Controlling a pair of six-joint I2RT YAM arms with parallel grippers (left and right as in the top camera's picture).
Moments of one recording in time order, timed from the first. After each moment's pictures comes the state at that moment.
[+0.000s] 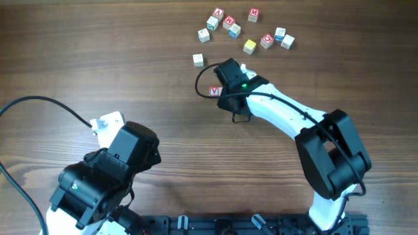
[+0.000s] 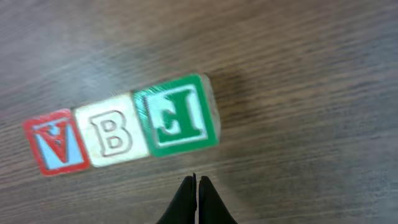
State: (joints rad) left arm -0.55 0.88 1.08 -1.37 -0.43 -0.82; right arm 0.58 1.96 1.28 -0.59 0.11 0.87
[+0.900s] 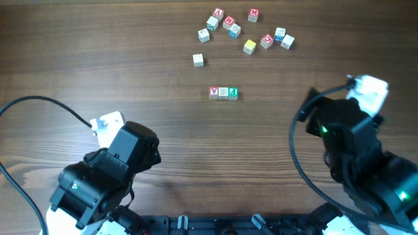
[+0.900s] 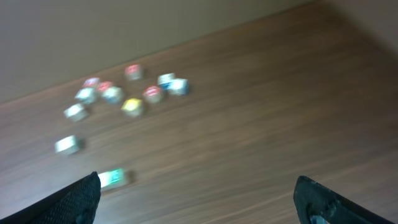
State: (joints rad) left arm -0.55 0.88 1.08 -1.37 -0.43 -0.82; right arm 0.58 0.93 1.28 -1.10 0.68 0.66
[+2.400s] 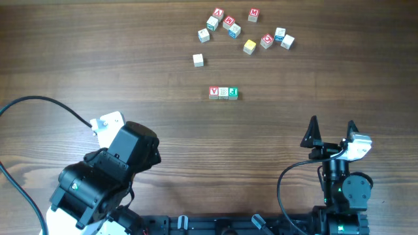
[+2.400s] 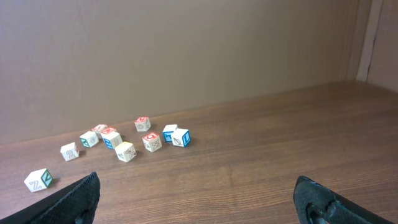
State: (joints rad) left arm -0.55 0.88 1.08 -1.37 -0.43 -0.82; right arm -0.05 0.02 0.01 0.00 0.03 0.16
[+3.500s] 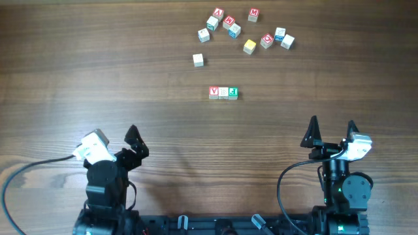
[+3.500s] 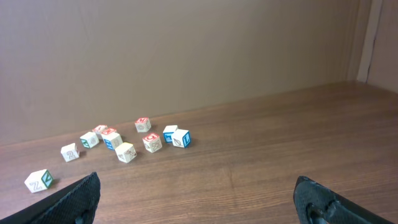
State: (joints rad) left arm -0.14 0.24 0.32 -0.51 -0.26 -0.56; right arm -0.05 0.01 0.01 0.01 0.03 0.16
